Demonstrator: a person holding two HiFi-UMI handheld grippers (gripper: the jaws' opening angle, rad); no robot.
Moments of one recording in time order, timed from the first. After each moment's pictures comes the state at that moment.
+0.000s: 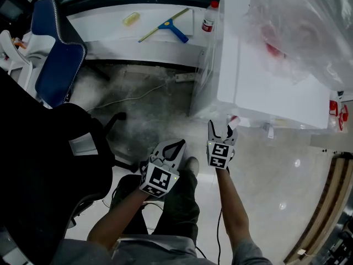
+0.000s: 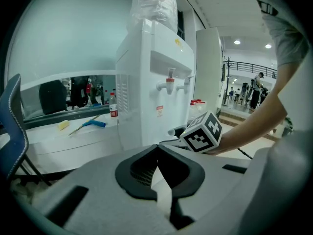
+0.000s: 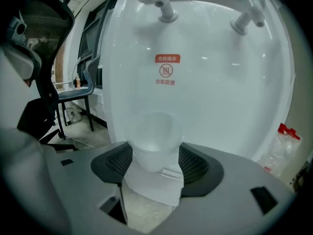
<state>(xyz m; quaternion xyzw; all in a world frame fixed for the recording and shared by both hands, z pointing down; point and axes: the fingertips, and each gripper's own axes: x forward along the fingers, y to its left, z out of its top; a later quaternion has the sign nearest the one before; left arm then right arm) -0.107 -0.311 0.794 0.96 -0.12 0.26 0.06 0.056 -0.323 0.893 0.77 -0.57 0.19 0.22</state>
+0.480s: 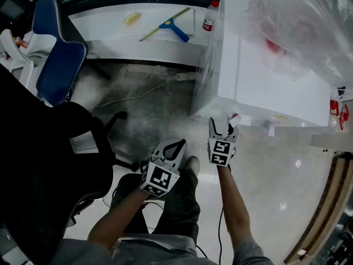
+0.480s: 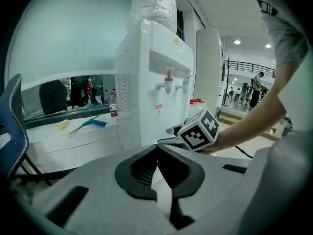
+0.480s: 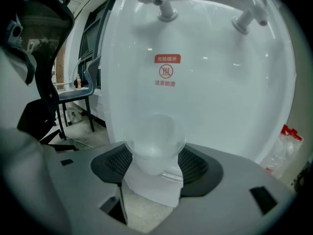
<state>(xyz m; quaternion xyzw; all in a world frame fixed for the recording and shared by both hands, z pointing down) -0.108 -0.307 0.793 0.96 -0.12 0.26 0.05 0.058 -0.328 0.891 0.77 -0.57 0.19 0.22</state>
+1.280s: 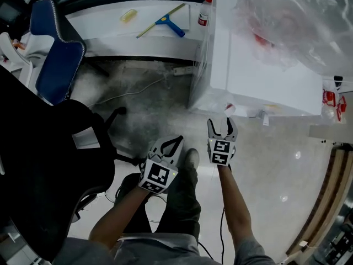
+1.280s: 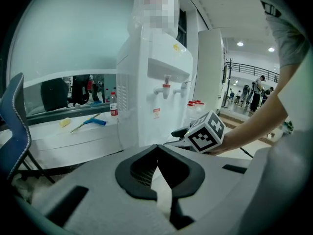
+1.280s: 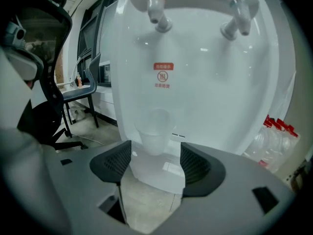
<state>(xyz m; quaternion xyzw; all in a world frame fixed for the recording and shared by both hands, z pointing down) -0.119 -0.295 0.773 0.95 -0.12 0.26 0.08 0.046 -0.291 0.881 0.76 -0.57 0.23 0.23</state>
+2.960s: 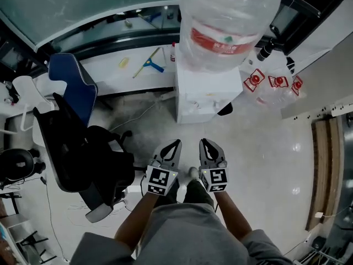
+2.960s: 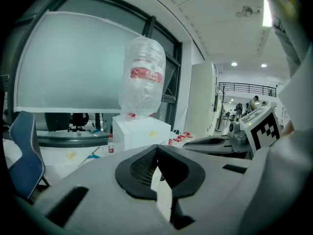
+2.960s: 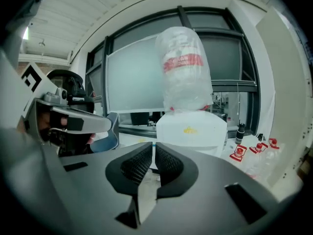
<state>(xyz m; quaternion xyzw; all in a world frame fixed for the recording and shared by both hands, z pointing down) -0.163 -0.228 0.452 0.98 -0.12 0.14 0.07 -0.093 -0.175 0.480 0.78 -0.60 0.16 0.08</state>
